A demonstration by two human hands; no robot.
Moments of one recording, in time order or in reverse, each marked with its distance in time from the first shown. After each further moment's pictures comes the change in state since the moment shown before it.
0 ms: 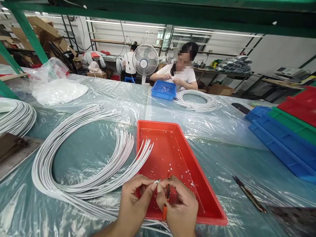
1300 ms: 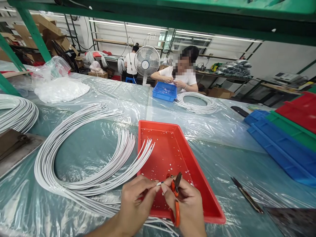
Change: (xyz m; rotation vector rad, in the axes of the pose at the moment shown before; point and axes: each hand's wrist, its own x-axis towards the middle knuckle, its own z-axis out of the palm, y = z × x) left_hand -0.005 0.002 -0.007 0.133 0.010 0.337; right_hand 0.002 -0.015 -0.005 0.181 -0.059 0.415
